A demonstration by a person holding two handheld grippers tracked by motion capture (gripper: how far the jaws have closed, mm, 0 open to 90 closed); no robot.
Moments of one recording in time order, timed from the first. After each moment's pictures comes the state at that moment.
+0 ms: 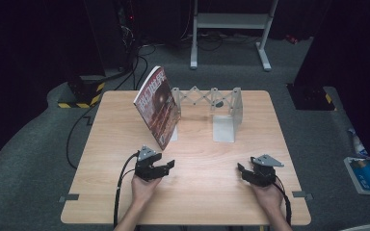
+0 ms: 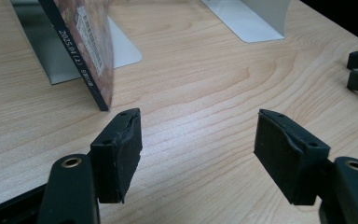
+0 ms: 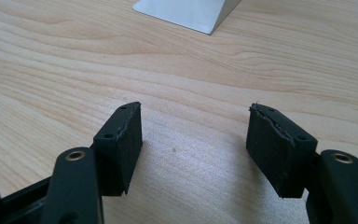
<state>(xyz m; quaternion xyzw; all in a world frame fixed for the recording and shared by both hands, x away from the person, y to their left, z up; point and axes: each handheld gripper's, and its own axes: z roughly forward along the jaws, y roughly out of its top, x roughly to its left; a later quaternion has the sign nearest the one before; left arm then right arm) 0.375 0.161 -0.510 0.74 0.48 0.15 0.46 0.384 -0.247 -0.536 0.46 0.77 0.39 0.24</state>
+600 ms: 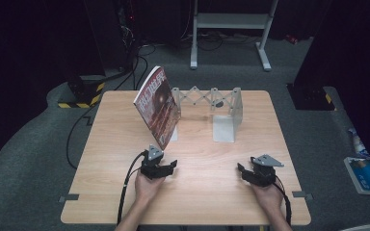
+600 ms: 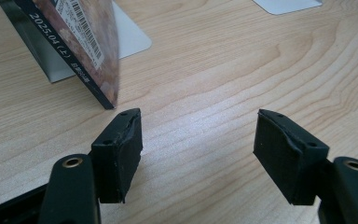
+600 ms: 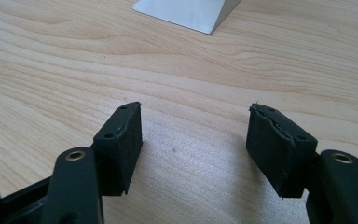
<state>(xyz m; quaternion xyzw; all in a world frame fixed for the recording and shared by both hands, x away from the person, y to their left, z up) 0.387 0.145 -0.523 0.76 0.47 0.18 0.41 0.384 -0.247 -0.536 0.46 0.77 0.39 0.24</state>
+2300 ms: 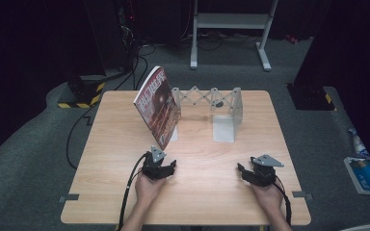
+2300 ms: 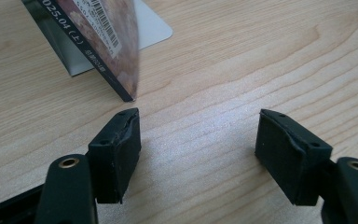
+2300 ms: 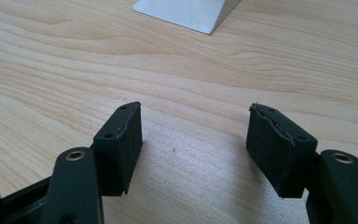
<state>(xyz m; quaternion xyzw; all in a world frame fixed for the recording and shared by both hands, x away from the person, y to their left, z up) 0.387 0.139 -0.534 0.76 0.47 0.23 0.38 0.384 -0.247 -0.536 0.45 0.77 0.39 0.24</state>
